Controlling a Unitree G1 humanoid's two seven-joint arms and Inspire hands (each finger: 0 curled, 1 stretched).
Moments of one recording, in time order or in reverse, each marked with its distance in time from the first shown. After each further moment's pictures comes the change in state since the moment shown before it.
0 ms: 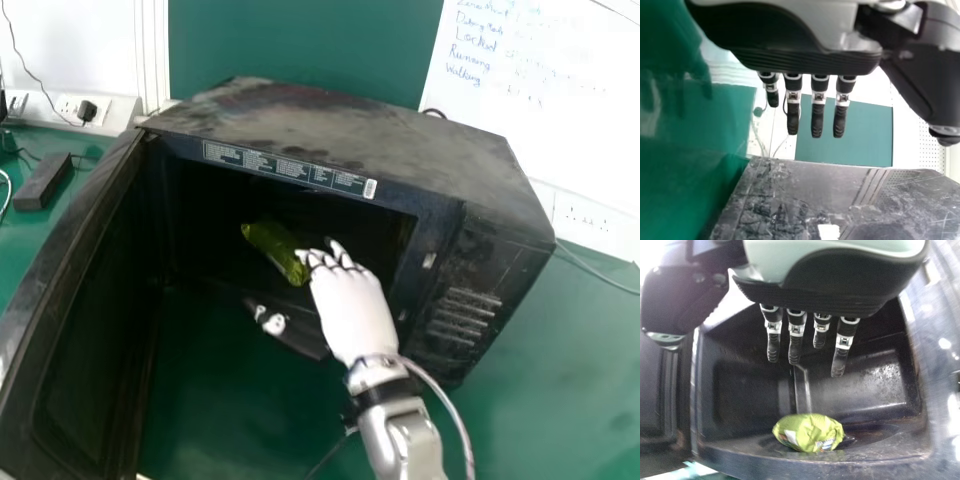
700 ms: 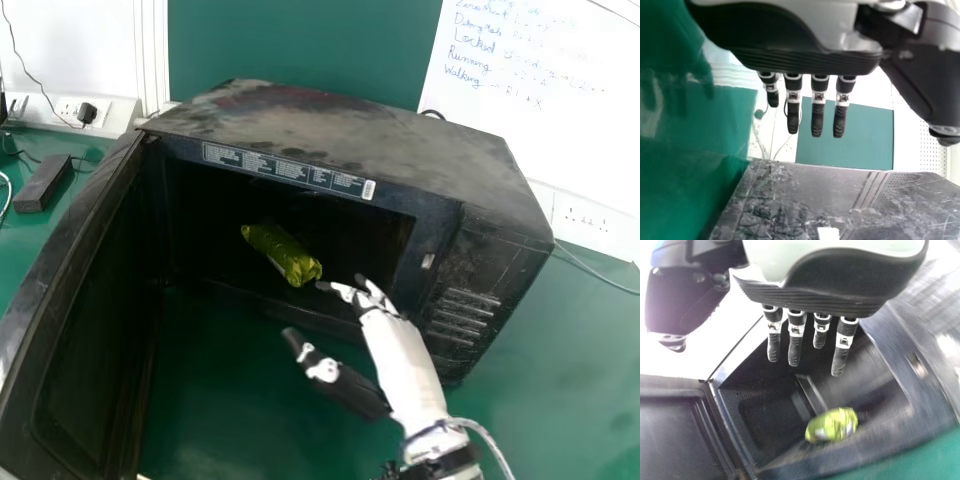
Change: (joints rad) left arm 0.003 -0.003 -0.002 0.000 0.001 0.003 0.013; right arm 0.361 0.045 -0.280 -0.316 0.436 -0.115 0.113
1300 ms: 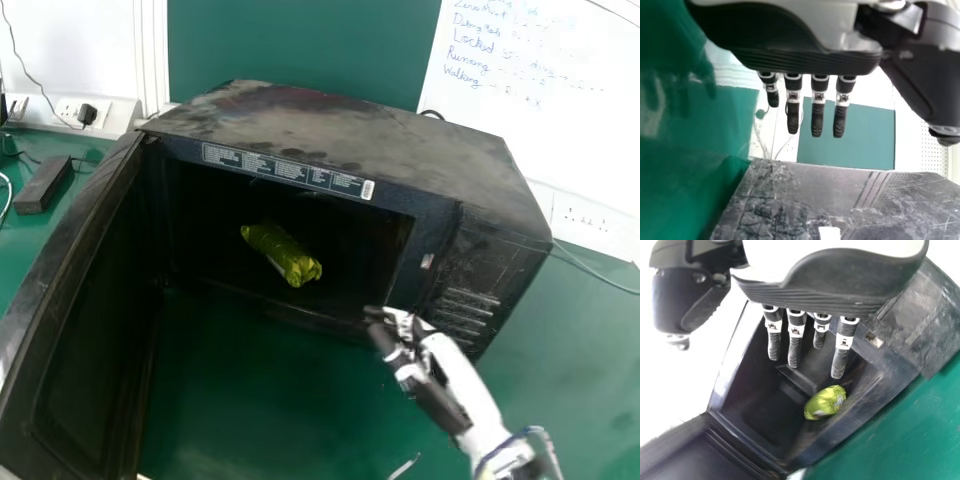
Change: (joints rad) left arm -0.007 0.005 0.000 0.020 0.000 0.000 -0.013; right arm 0.067 -0.015 -0.399 -0.173 0.590 0.260 0.279
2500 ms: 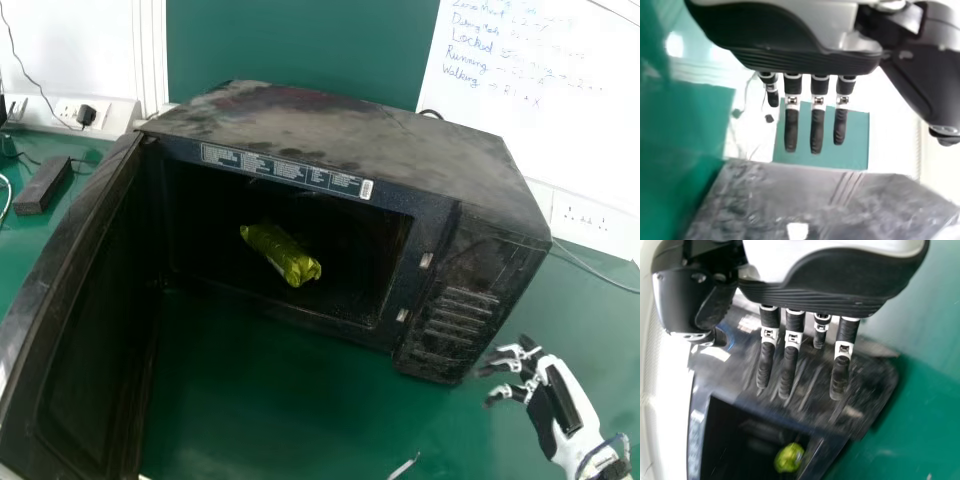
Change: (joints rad) left arm -0.010 -0.027 0.069 0.065 -0.075 -0.144 -0.105; right arm 0.127 -0.172 -0.406 0.363 0.449 -0.071 0.005
